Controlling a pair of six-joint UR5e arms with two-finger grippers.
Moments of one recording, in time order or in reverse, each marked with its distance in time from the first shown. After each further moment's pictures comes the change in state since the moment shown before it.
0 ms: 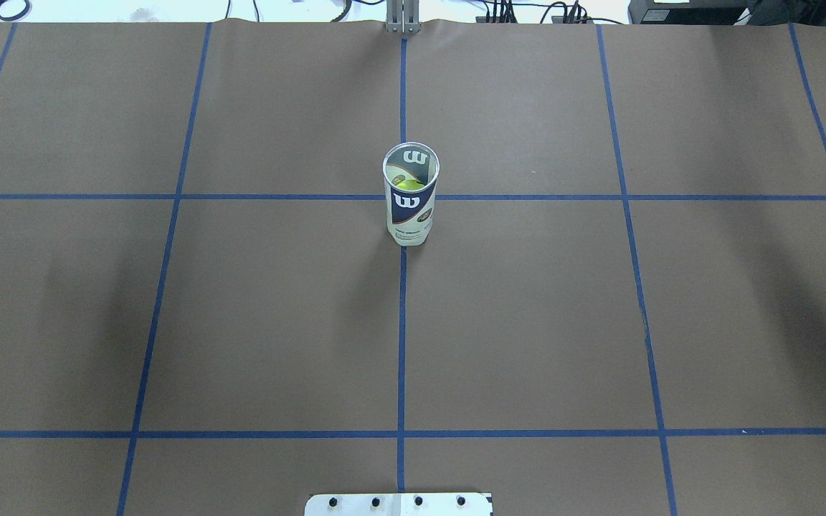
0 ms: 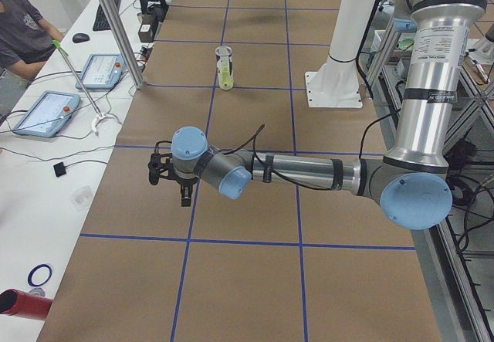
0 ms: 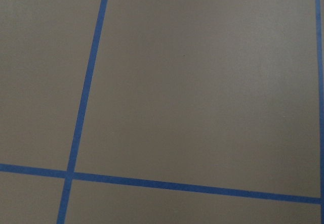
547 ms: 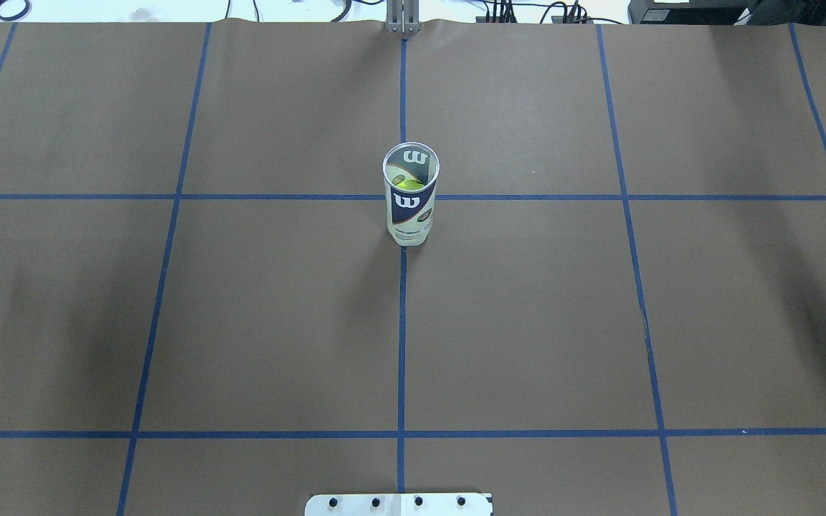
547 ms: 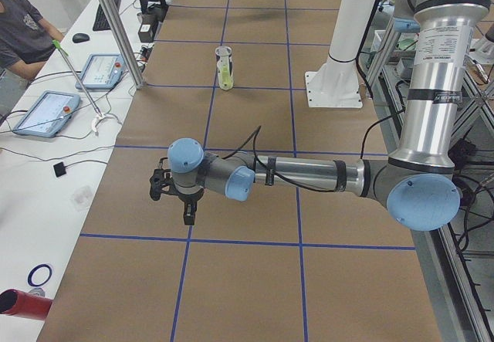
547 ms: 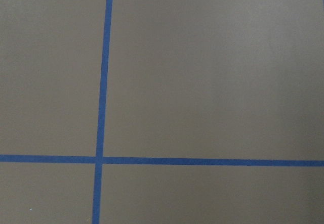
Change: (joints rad) left arm -0.018 0.007 -0.004 0.209 0.063 0.195; right arm 0.049 -0.007 -0.056 0.001 0.000 -0.107
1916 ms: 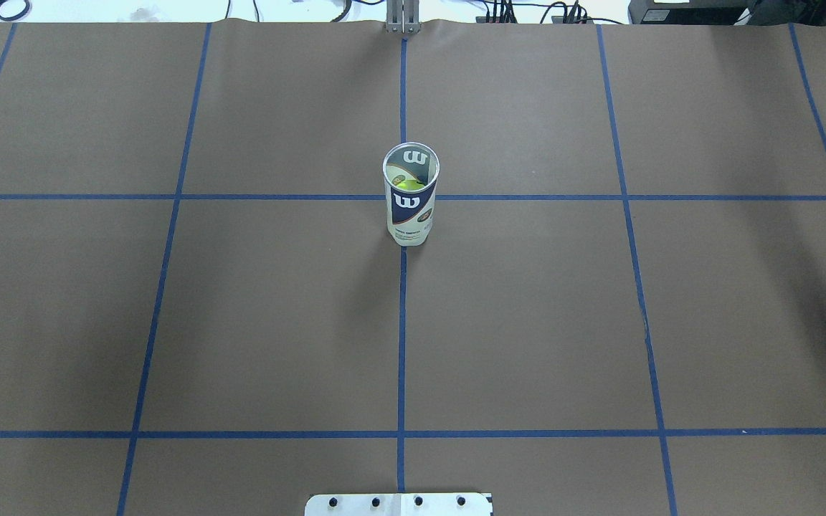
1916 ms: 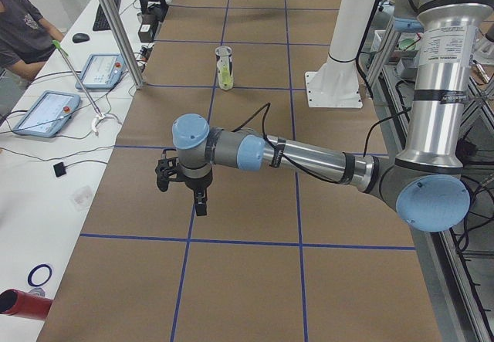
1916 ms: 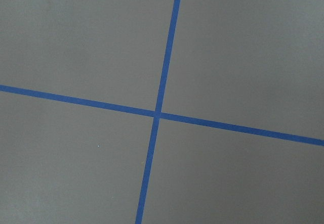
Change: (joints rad) left arm -0.031 0.028 -0.198 0.305 0.044 0.004; right arm 0.002 -0.012 -0.011 0.007 0.005 -0.011
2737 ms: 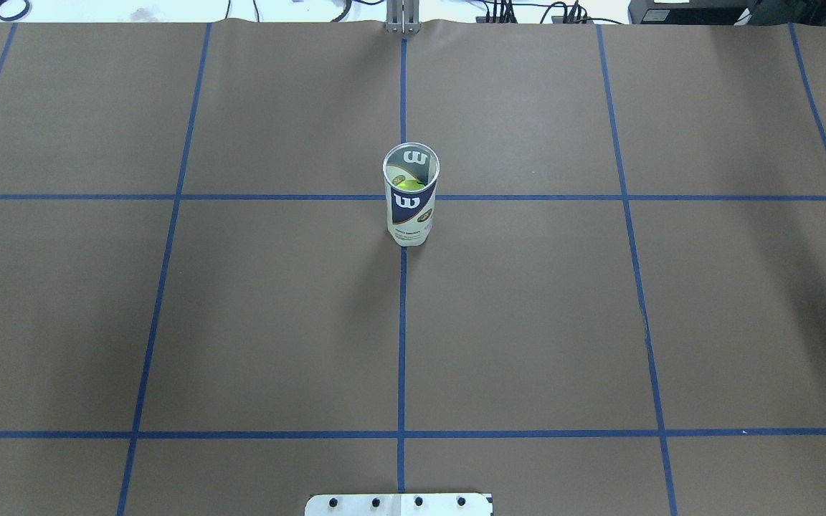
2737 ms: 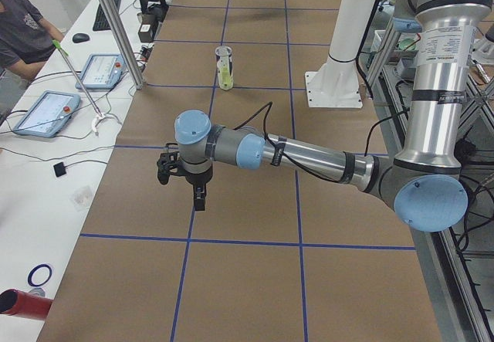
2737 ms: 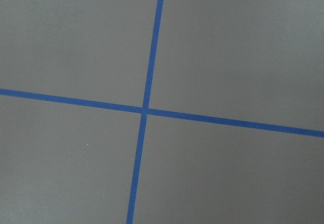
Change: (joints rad) left arm 0.027 0.002 -0.009 -0.053 0.002 0.005; right arm 0.000 -0.003 0.001 0.000 0.050 0.006
